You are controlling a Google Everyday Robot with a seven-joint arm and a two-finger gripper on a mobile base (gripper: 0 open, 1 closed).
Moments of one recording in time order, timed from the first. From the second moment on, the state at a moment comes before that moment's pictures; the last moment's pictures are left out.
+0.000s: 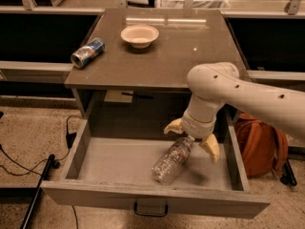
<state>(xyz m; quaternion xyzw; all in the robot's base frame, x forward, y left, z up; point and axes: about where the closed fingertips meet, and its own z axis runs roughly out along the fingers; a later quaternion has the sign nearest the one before) 0.503 -0.131 0.650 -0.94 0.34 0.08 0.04</state>
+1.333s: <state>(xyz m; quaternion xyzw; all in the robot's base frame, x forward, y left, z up) 0.462 -0.065 0.605 -0.94 0.30 0.13 0.08</state>
